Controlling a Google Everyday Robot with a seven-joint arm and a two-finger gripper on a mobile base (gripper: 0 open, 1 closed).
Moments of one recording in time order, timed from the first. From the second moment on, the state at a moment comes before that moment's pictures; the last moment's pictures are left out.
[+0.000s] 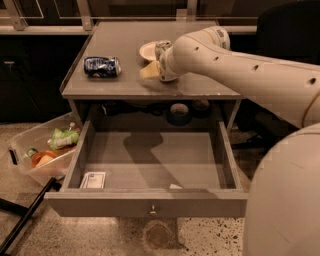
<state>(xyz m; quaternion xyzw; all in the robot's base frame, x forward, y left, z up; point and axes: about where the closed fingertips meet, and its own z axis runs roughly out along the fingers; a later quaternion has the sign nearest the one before) 0.793 -0.039 0.846 -0.17 0.88 0.09 0.44</state>
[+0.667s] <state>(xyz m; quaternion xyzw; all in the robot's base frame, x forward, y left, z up) 0.799 -0.056 0.840 -0.13 0.88 0.09 0.44</state>
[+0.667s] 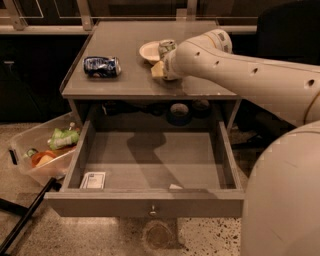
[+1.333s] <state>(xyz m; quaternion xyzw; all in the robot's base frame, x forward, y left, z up) 0.762 -0.097 0.877 -0.12 0.88 0.10 0.45</state>
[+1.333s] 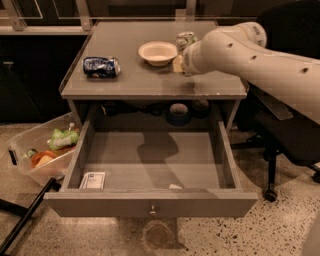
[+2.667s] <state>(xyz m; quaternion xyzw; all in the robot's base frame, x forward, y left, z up) 0.592 -0.119 0.811 -0.32 0.90 0.18 0.21</state>
